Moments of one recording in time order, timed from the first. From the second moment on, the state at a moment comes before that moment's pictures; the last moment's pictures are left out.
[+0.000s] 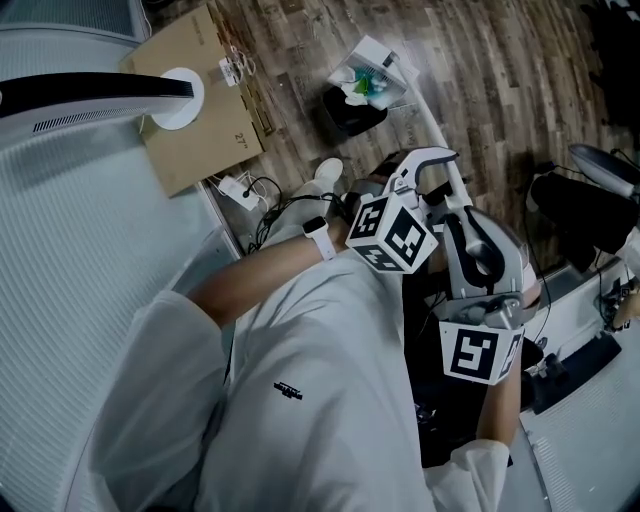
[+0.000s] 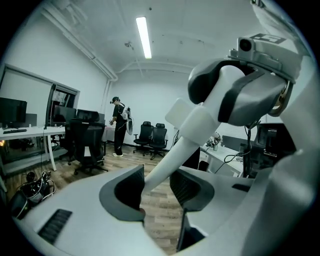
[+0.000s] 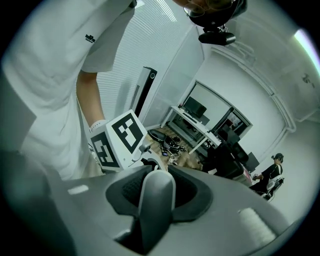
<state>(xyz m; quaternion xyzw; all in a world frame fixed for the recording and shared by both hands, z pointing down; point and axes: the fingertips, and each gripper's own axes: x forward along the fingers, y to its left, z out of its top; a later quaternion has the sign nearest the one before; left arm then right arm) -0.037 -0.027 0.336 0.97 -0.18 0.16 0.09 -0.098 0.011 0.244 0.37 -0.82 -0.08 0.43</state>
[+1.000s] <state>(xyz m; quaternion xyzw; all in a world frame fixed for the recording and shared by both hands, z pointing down) -0.045 -0.034 0.324 0.96 -0.20 0.15 0.11 -0.108 0.005 0.232 0.35 -0.82 -0.10 0.44</state>
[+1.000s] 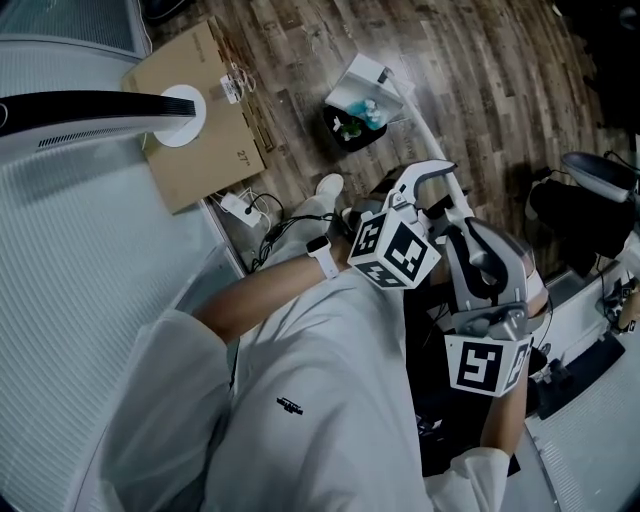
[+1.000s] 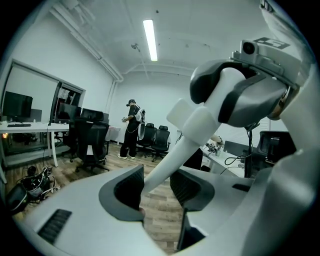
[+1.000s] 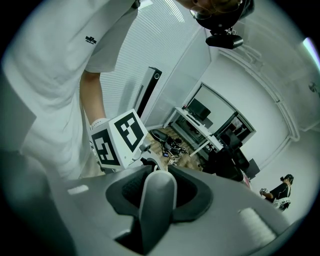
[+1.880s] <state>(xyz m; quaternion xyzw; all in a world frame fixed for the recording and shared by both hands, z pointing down) -0.034 -0.029 0.313 0.96 -0.21 0.14 0.11 -0.097 0.013 0.224 0.34 -0.82 -0.13 0.45</state>
